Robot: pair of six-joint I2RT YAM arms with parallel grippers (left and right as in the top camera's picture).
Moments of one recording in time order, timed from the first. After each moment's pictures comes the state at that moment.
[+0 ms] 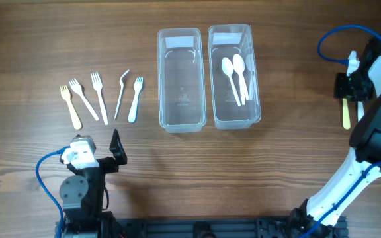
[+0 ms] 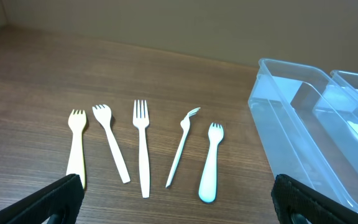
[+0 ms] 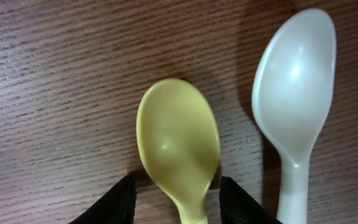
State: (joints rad) left arm 0.05 0.02 0.10 -0.31 0.00 -0.17; right arm -0.44 2.21 1.62 -0.85 0.08 -0.23
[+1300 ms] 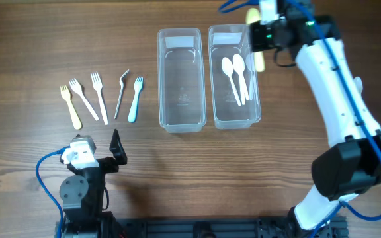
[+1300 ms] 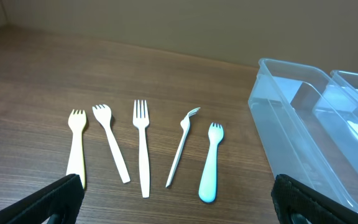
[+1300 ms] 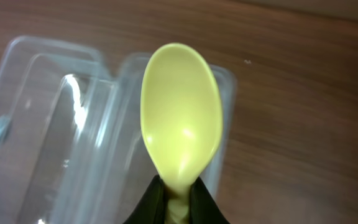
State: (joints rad) left arm 0.05 0.02 0.10 -0.31 0.00 -0.17; right arm 0.22 1.87 1.79 -0.85 -0.09 -0.01
